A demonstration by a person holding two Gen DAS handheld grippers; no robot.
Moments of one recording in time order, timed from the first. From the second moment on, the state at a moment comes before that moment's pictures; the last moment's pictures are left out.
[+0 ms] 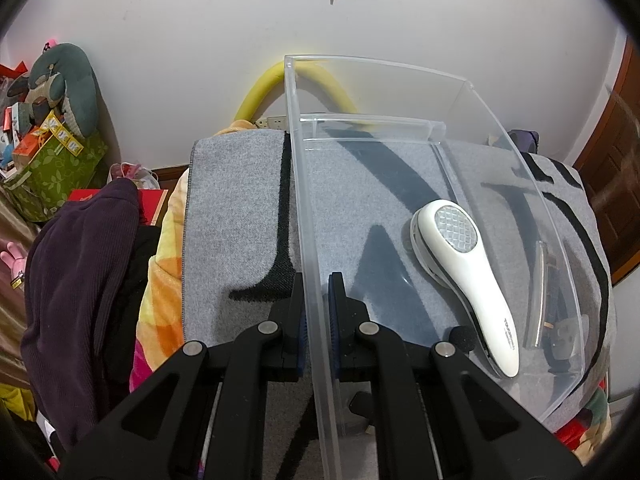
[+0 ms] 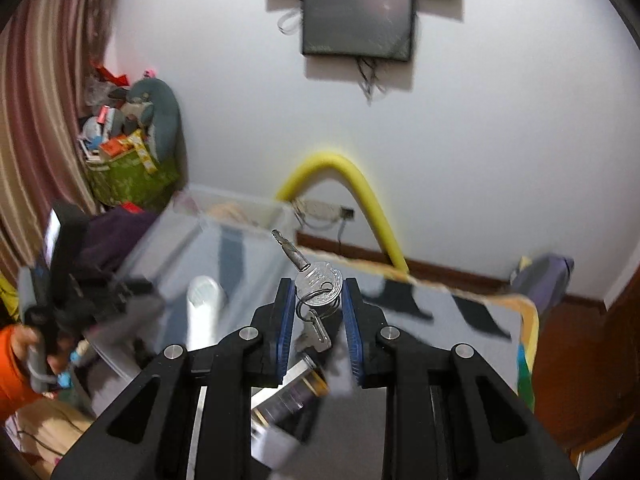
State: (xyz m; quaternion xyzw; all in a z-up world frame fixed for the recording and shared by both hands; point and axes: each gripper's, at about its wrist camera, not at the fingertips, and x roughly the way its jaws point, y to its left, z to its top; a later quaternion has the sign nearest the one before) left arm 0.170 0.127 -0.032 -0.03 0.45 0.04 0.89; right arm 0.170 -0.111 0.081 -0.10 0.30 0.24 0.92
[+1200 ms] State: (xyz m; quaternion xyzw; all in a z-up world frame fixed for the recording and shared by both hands) left arm 0.169 0.131 -0.034 -0.04 0.45 0.03 0.89; right arm 0.200 -0.066 0.048 -0.15 0.37 0.23 0.89
